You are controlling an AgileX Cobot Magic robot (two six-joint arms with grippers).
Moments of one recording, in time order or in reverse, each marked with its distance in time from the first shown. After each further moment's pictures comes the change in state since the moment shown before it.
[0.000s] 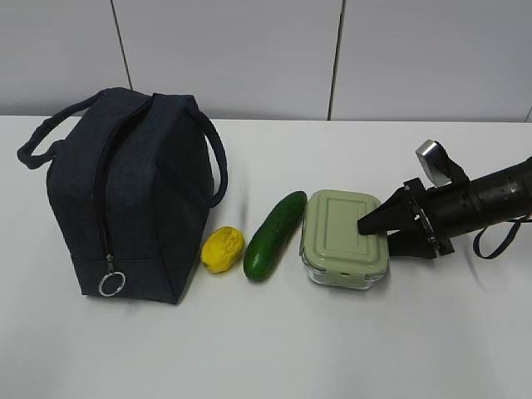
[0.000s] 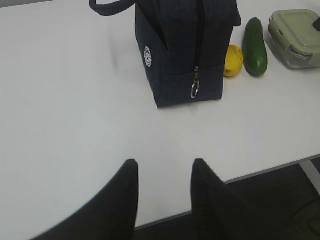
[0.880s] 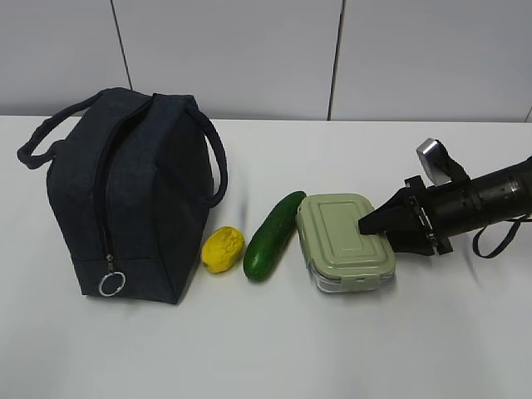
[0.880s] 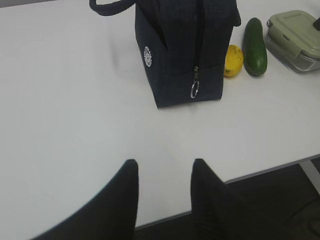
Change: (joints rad) left arm 0.000 0.000 0.000 0.000 0.000 0.000; right arm 0.000 0.000 0.000 0.005 0.010 0.000
